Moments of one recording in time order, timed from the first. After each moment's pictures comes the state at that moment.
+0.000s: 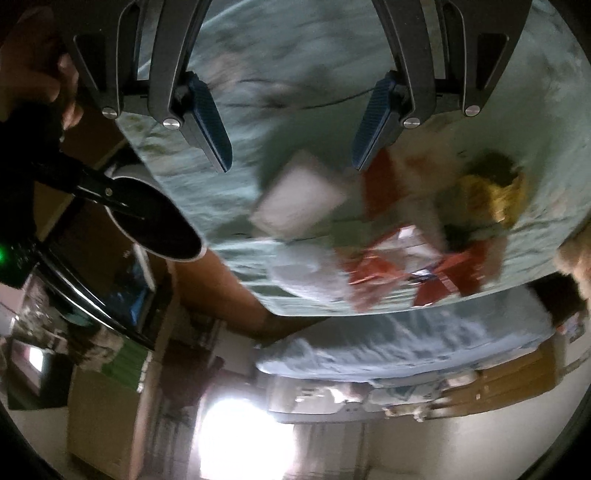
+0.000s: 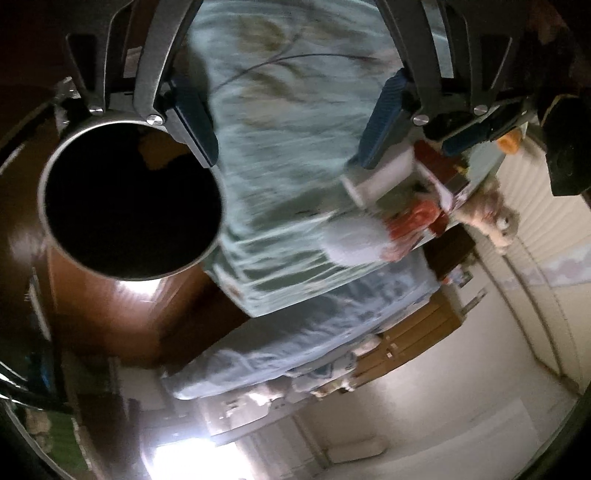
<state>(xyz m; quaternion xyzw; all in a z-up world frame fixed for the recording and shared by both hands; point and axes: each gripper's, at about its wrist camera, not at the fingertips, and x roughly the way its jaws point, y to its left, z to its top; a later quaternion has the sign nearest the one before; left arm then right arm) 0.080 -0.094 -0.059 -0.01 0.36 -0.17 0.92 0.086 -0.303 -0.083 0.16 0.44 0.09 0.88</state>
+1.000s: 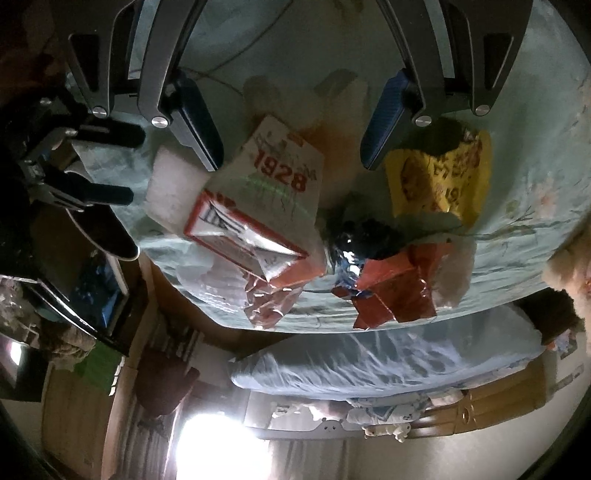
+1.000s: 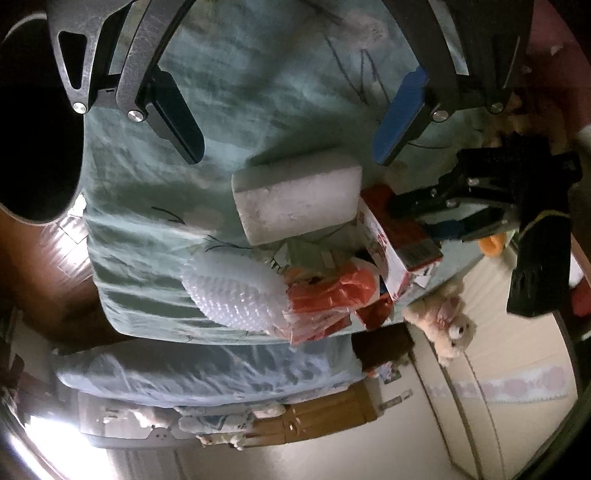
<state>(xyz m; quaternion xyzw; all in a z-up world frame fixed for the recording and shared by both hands) 0.146 -0.051 -0.062 -0.02 0.39 -0.16 0.90 0.137 -0.218 -0.119 0.02 0.50 0.26 0.83</state>
